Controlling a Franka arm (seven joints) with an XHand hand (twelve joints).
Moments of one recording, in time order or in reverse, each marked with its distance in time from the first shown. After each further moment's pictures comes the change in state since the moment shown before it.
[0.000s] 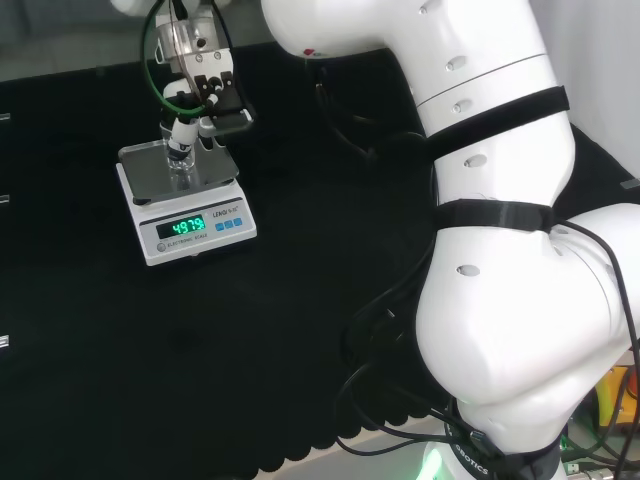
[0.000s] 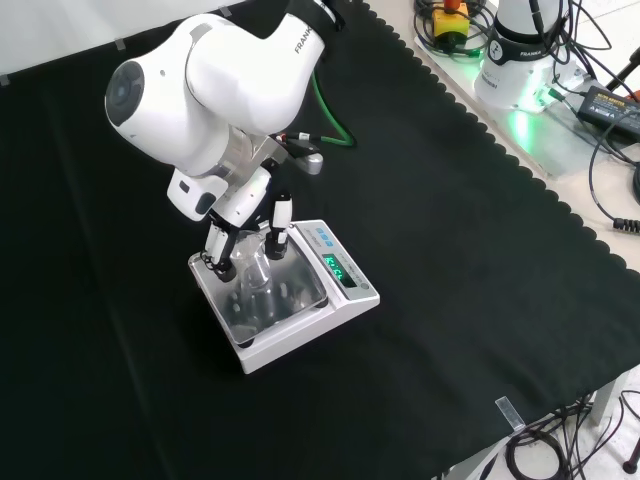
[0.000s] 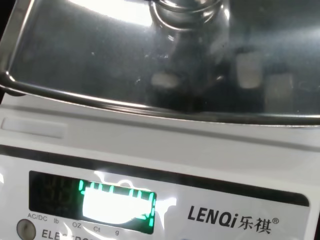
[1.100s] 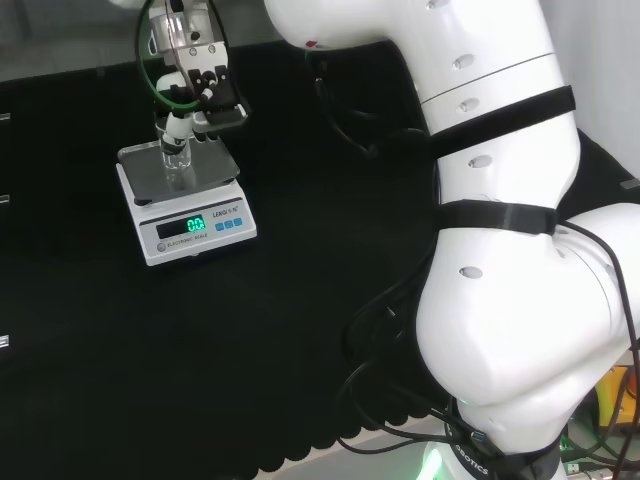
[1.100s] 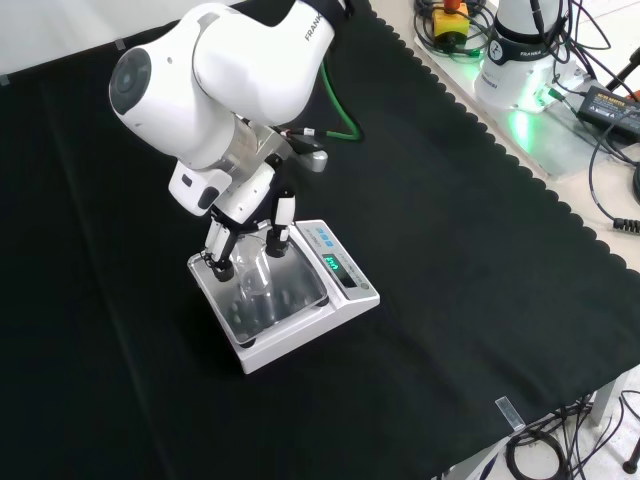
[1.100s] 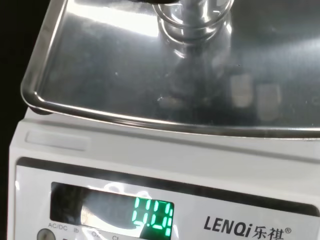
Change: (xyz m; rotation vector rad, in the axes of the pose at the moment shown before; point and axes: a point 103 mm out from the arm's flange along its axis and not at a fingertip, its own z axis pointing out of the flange) arm 0.010 -0.005 -0.009 -0.028 -0.004 0.002
